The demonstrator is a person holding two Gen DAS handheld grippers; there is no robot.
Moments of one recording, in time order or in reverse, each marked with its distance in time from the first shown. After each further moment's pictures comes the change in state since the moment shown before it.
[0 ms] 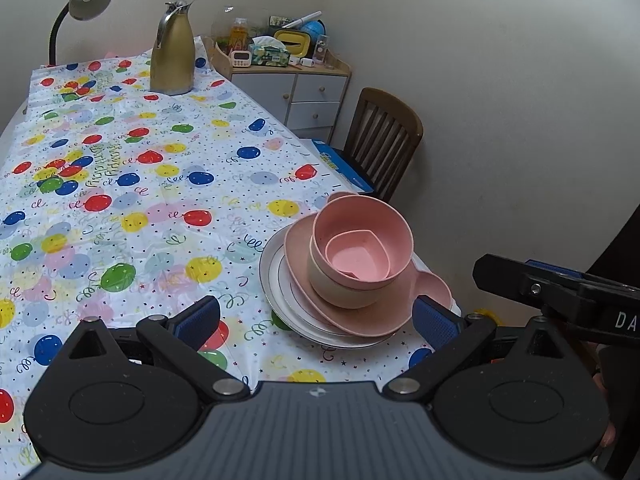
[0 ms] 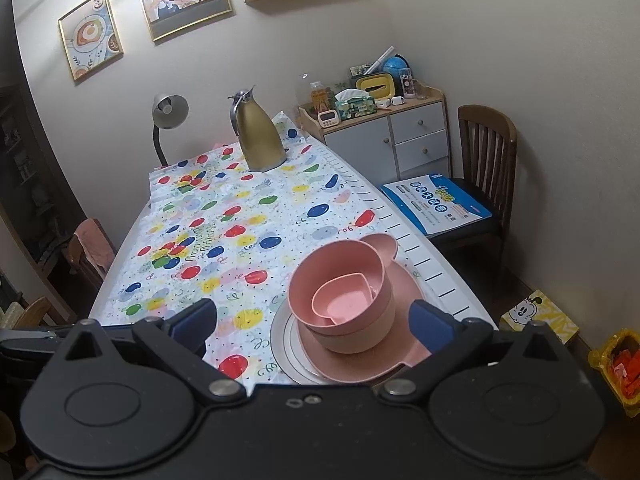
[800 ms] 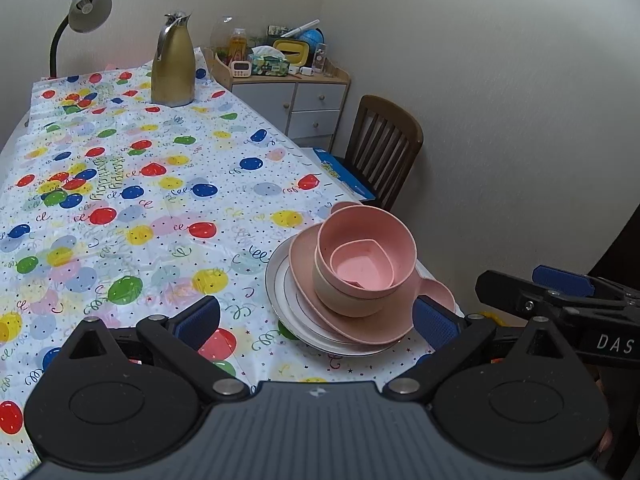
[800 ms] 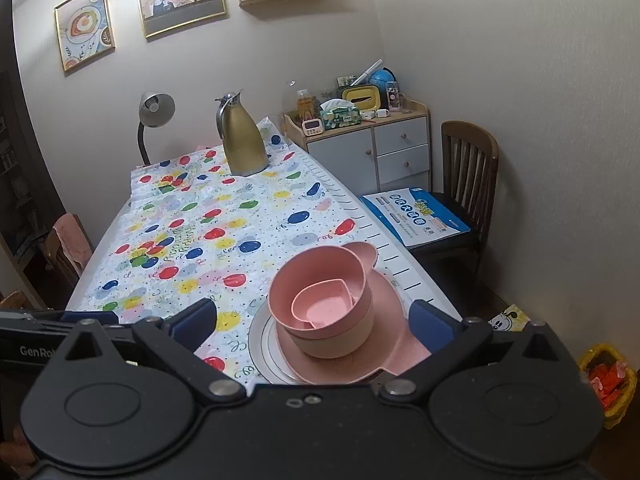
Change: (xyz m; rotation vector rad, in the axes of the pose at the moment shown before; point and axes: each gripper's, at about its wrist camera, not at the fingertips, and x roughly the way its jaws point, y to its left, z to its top) left arm -0.005 0.005 0.005 0.022 -0.025 0.005; right arm -0.005 0.007 -0.004 -0.050 -0.030 -0.083
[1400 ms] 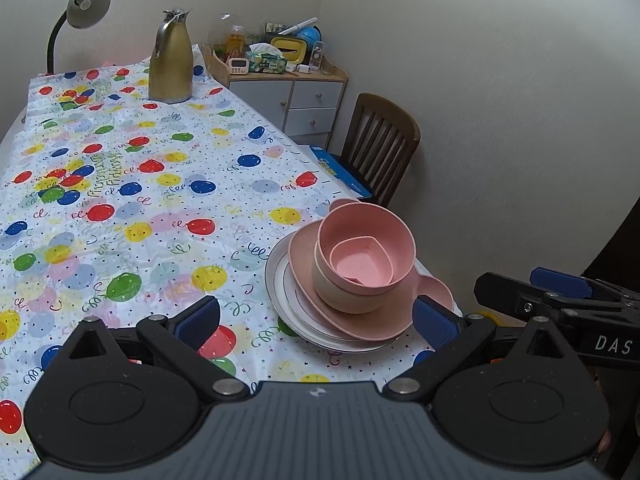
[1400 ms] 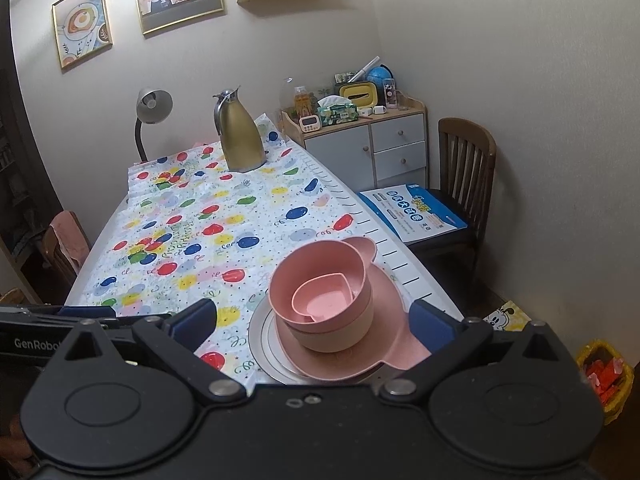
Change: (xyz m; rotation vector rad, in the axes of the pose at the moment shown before) left arm 0.001 0.003 -0.001 0.000 0.009 -0.013; right arm 0.000 0.000 -0.001 0.000 0.002 0.001
